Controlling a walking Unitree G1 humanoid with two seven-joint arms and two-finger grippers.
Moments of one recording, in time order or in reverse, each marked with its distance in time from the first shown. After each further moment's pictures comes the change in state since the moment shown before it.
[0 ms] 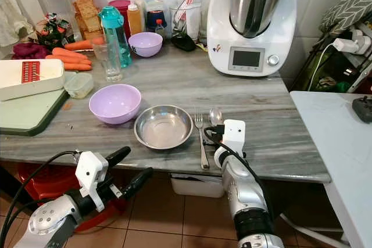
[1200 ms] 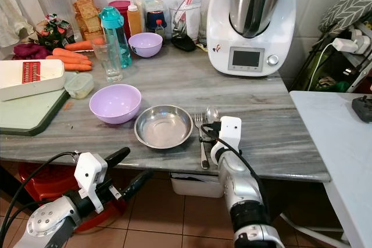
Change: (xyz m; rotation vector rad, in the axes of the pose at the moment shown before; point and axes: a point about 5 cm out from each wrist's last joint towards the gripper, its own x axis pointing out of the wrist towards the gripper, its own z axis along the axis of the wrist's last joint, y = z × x) left arm -0.003 -0.002 0.001 0.004 -0.002 -0.003; right arm 0.006 0.009 -0.001 0.020 0.021 0.014
